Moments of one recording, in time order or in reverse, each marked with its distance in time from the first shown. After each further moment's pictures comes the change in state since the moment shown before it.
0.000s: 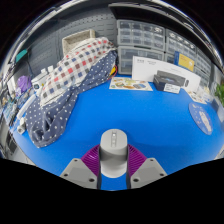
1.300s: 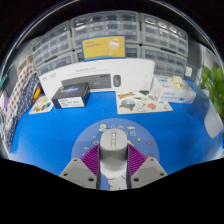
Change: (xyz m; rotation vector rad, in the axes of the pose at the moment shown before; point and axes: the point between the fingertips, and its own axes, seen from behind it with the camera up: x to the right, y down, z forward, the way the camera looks) arm 0.439 -0.073 0.046 -0.034 0.067 0.104
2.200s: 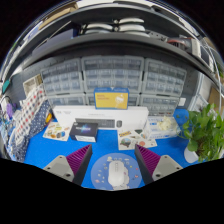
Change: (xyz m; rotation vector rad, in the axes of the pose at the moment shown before) arm -0.023 -0.145 -0.129 0.153 0.027 -0.053
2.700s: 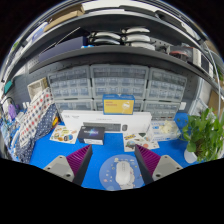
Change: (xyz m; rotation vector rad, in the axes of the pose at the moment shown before) arm -0.030 -0.019 -0.035 0.030 -0.014 -0.006
